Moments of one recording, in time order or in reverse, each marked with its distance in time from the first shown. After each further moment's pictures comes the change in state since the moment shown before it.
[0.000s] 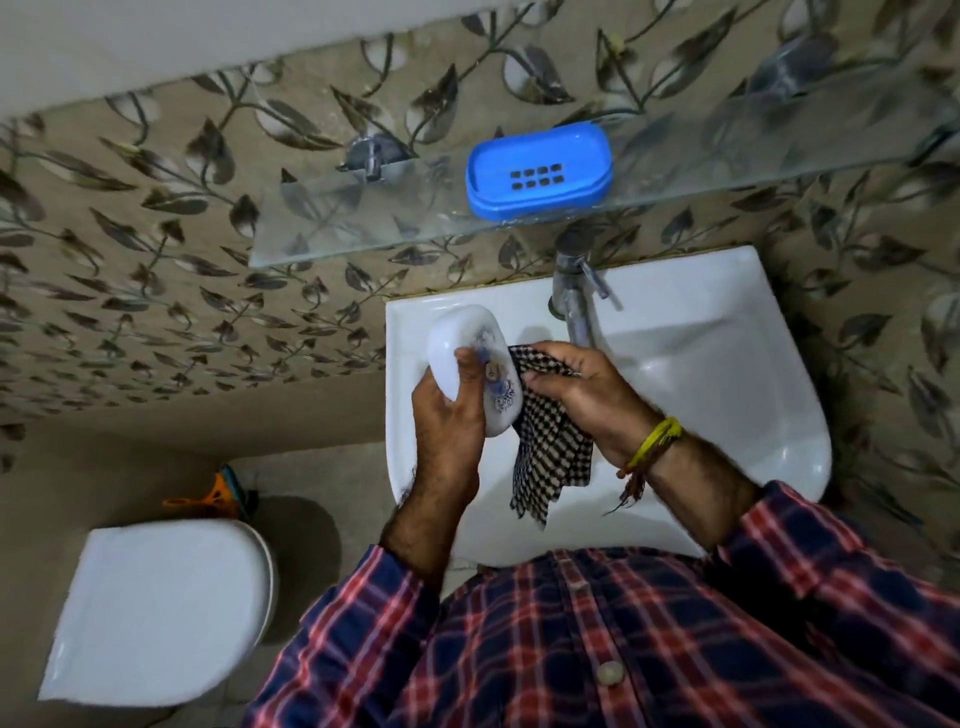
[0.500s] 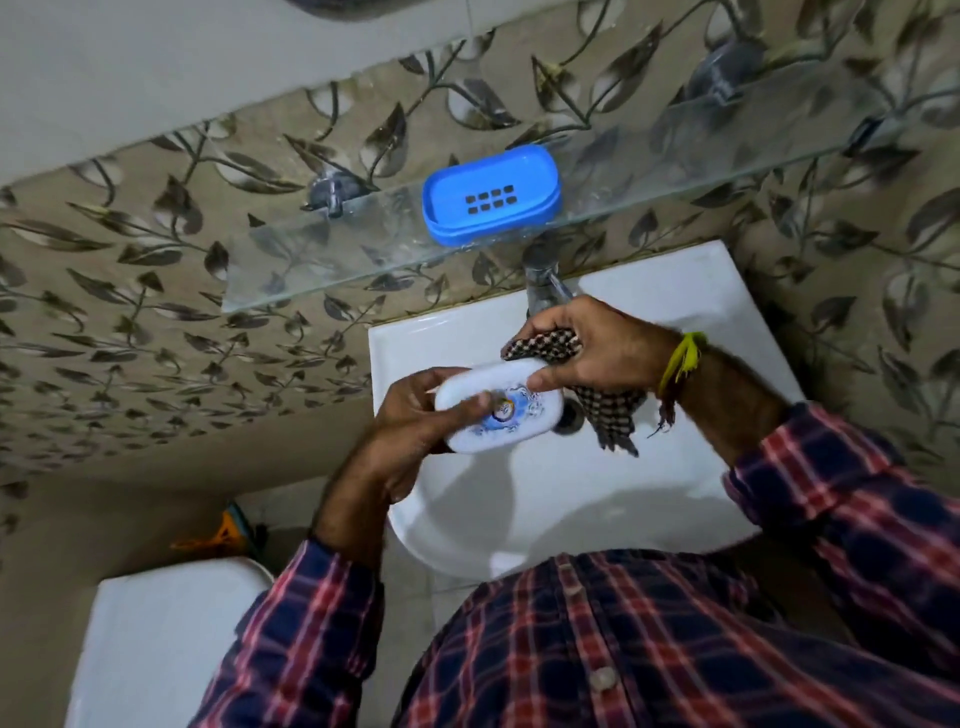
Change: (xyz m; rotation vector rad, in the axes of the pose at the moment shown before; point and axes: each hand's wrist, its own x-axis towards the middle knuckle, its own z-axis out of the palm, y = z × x) left_hand 0.034 0.023 -0.029 0.199 -0.510 -0.279; right_hand 0.018 -0.061 -0.050 -0.745 -0.288 -0.259
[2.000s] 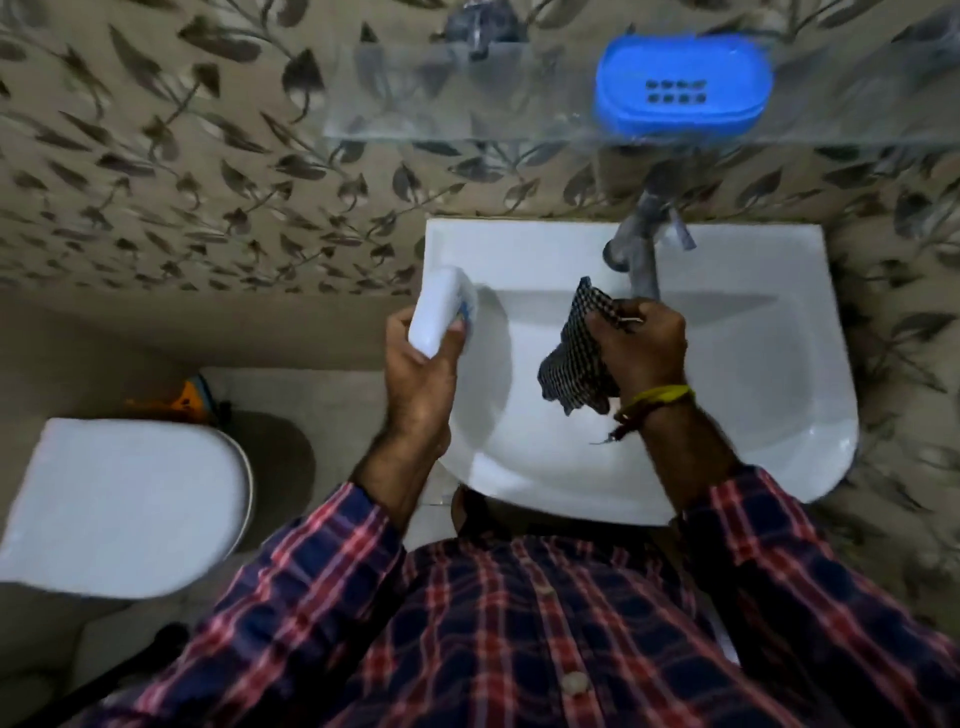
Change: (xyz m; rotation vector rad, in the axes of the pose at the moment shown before) left_hand -0.022 -0.072 -0.044 -0.231 0.703 0.137; right_hand 0.026 0.020 0.124 0.167 0.835 0.584
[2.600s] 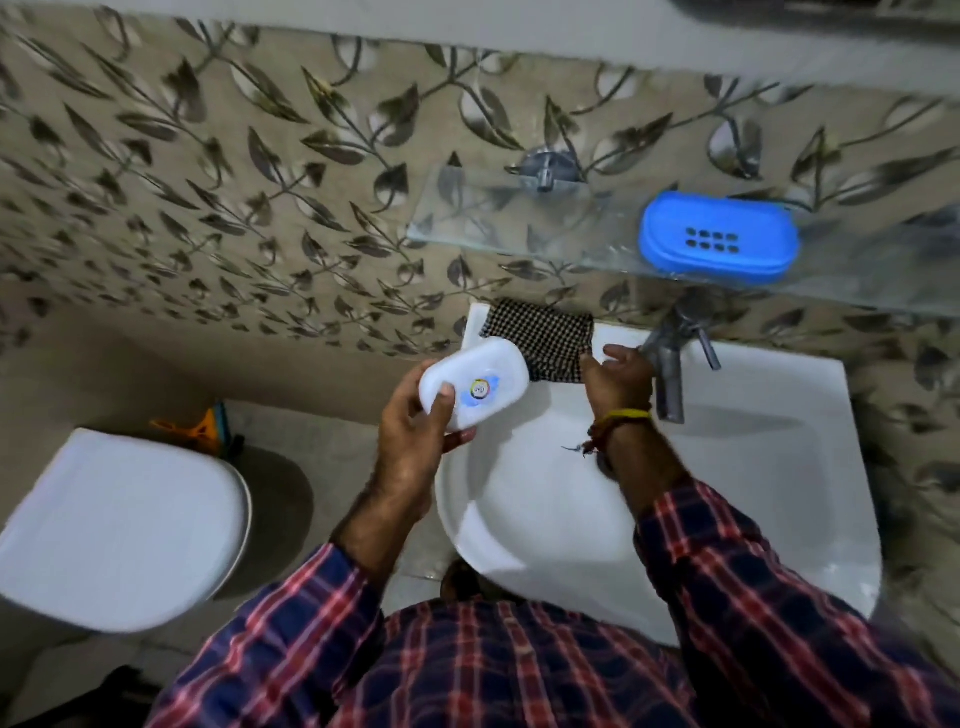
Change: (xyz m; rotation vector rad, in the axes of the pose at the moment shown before) left_hand 0.012 0.018 -0.025 -0.147 -0.078 -0.023; right_hand 0.059 -0.023 0.067 0.058 -0.023 0.047
